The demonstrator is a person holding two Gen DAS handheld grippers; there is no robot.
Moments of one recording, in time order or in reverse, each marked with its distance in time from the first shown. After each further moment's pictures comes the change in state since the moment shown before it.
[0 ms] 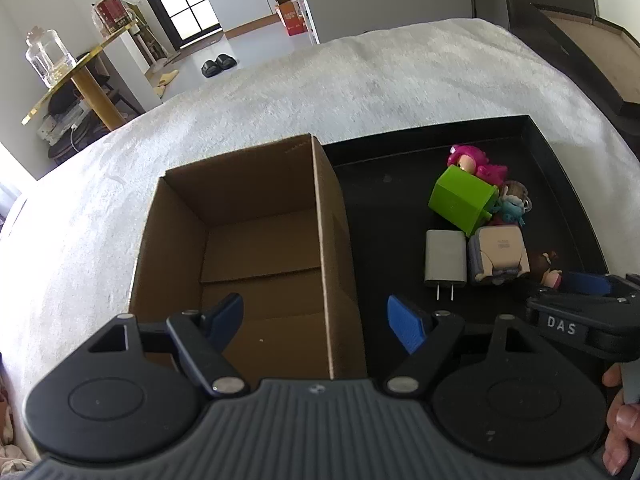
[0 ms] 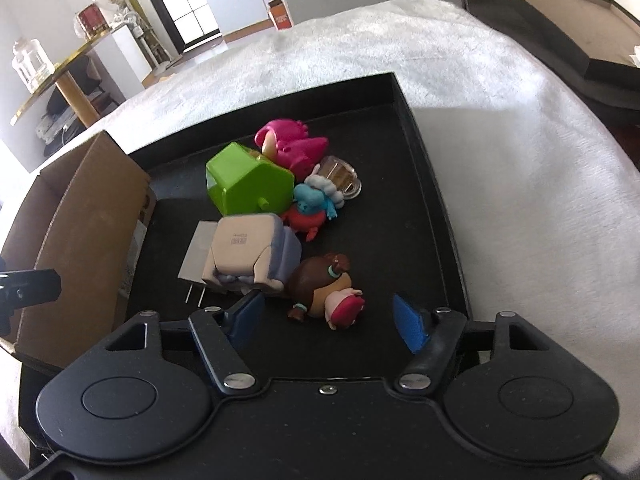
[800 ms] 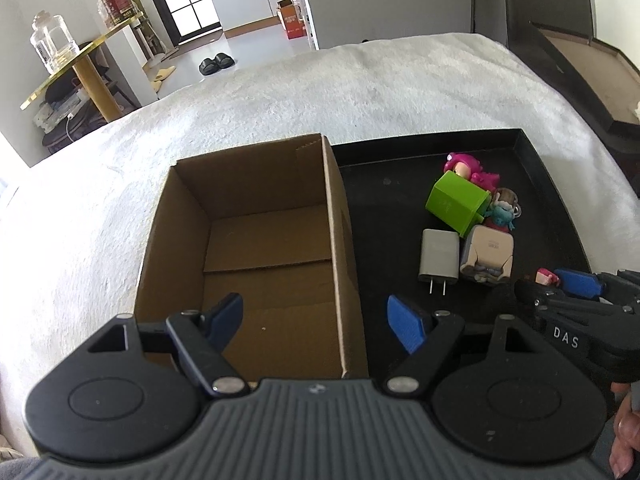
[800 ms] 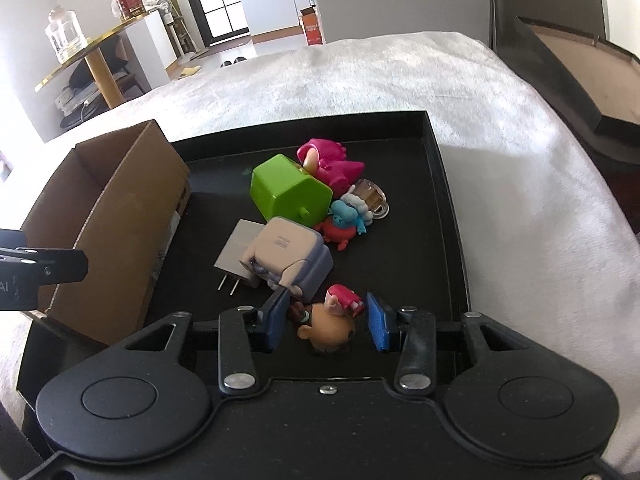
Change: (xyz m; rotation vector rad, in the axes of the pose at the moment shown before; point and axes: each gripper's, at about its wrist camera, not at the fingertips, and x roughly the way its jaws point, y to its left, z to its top) left arm -0.016 0.019 -0.010 -0.056 -0.021 -0.054; right arm -0.036 0.025 0.000 -0.135 -0.045 -0.013
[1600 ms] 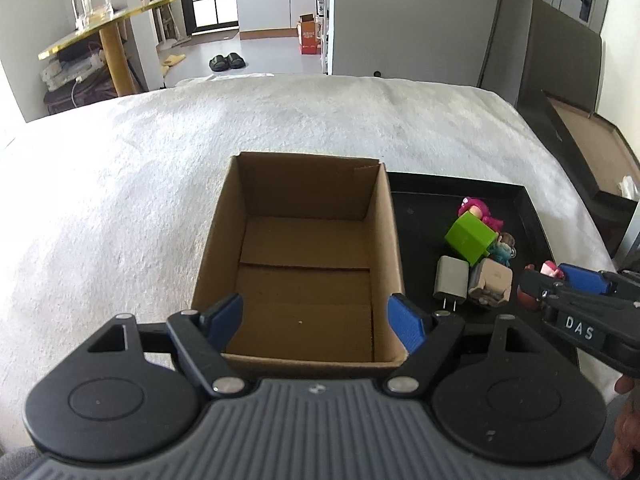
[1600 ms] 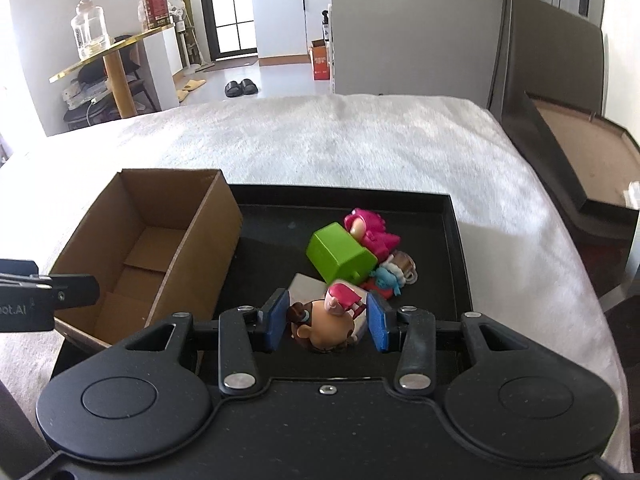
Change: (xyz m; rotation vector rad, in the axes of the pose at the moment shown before) left arm -0.025 0.080 -0.018 -0.174 -0.059 -0.119; right arm -0.048 0.074 0.030 -0.109 -0.091 -0.085
